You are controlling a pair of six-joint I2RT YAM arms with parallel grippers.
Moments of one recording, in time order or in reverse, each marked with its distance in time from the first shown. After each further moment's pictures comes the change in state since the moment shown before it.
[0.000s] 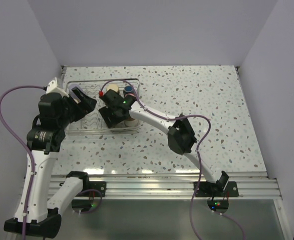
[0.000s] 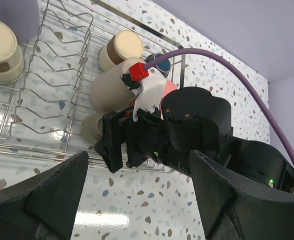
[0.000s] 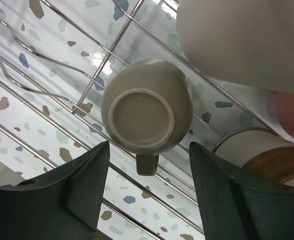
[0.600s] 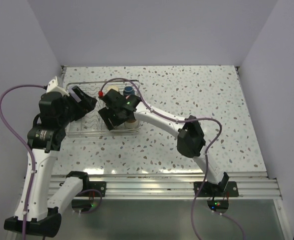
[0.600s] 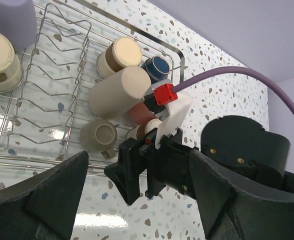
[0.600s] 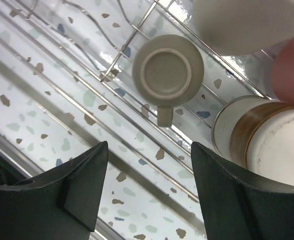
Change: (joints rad) left arm 0.000 0.011 0.000 0.018 -0.001 0.000; right arm 0.033 -0.177 -0.152 0.004 -0.002 0.000
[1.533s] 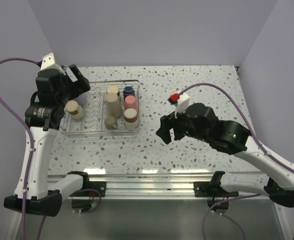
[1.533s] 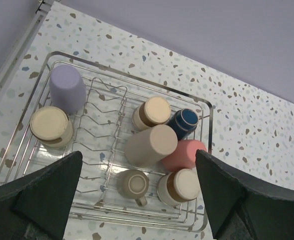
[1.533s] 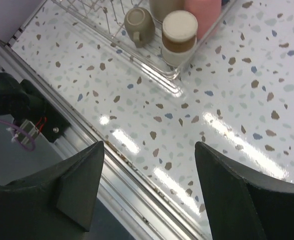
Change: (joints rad) left arm 0.002 0.217 0.270 -0.005 -0.183 0.175; right arm 0.014 -1.170 -0.793 0.042 0.124 -0.003
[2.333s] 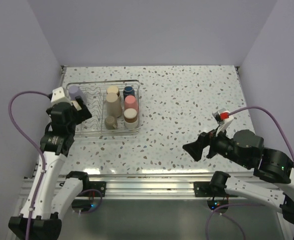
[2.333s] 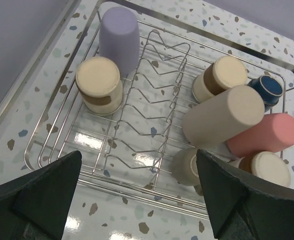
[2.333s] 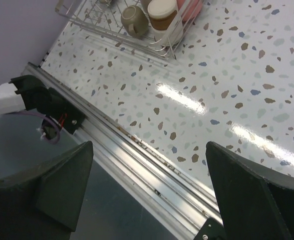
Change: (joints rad) left arm 0.000 -0.221 -0.492 0.190 -0.147 0.086; right arm 0.000 -0.528 -0.269 -0.133 0.060 0.189
